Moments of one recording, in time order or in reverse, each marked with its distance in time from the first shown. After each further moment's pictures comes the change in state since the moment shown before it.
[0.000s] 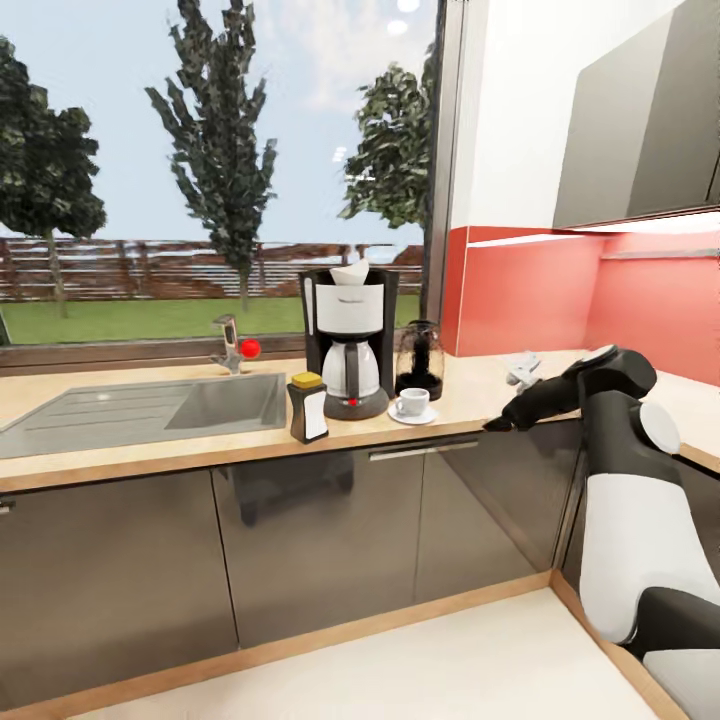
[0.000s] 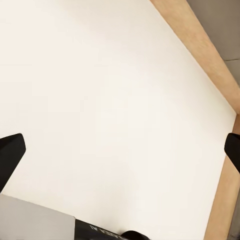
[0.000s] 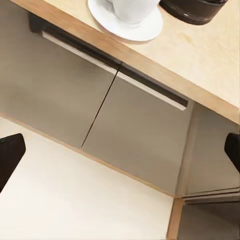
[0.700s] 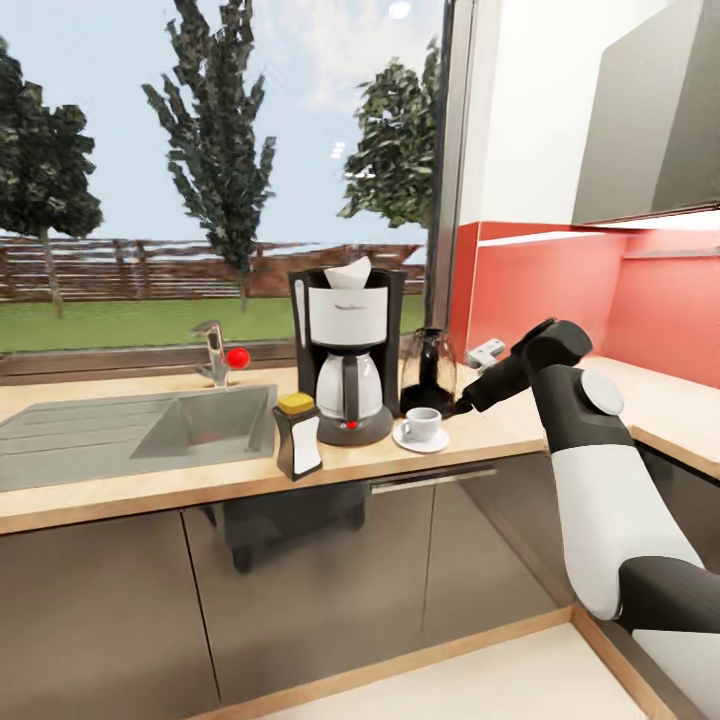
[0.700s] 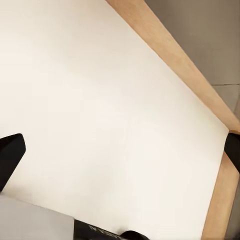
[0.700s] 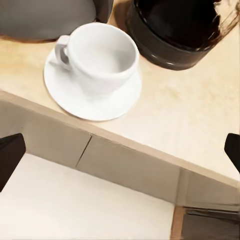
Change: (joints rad) left arm 0.000 0.000 0.000 0.000 0.000 -0.001 -0.005; right arm -0.100 0.043 0.245 0.100 -0.004 0.309 -0.062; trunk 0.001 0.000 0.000
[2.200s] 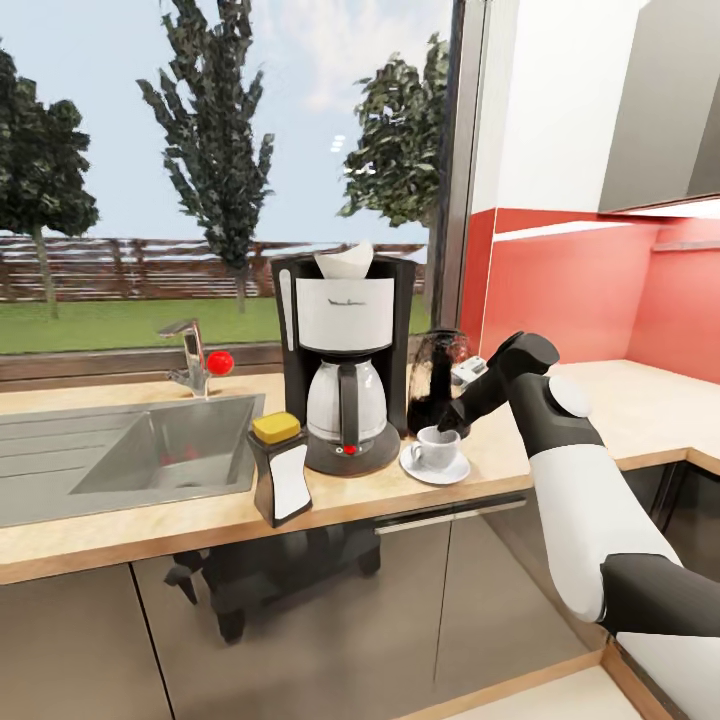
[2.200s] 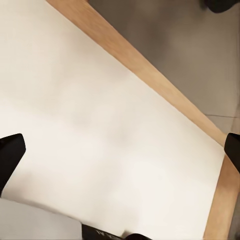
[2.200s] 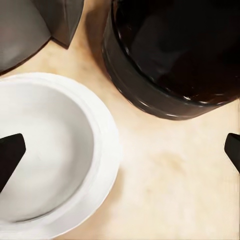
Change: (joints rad) left arm 0.000 0.000 0.000 0.001 0.001 0.001 -0.001; right arm 0.000 0.056 0.010 0.112 0.050 0.004 -0.027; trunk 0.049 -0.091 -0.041
